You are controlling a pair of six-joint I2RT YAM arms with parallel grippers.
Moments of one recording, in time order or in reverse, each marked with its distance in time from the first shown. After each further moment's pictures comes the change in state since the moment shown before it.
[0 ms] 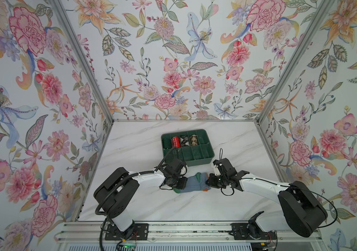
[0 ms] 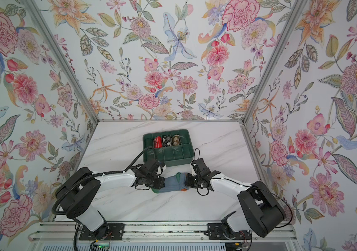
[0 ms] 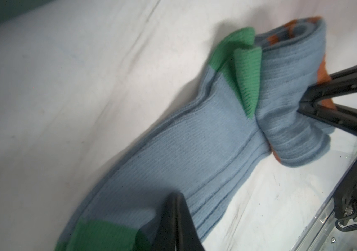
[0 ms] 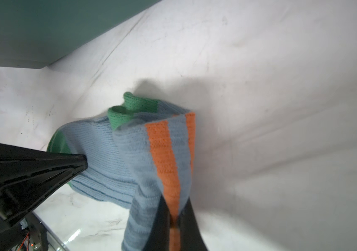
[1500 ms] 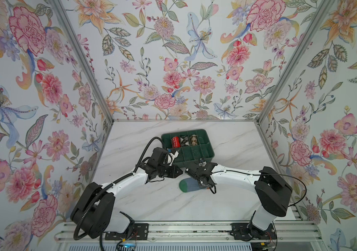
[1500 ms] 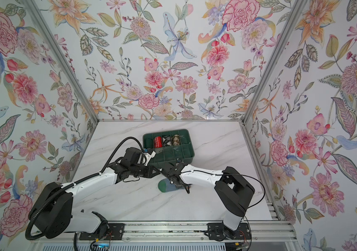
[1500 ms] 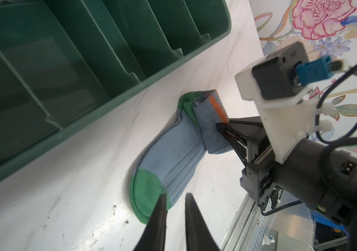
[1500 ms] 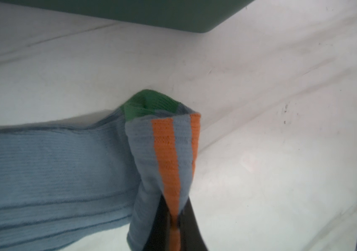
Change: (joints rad) left arm 0.239 -0.280 -0.039 0.004 0.240 0.018; right arm 0.403 0.338 0.505 -0.652 0.748 0.078
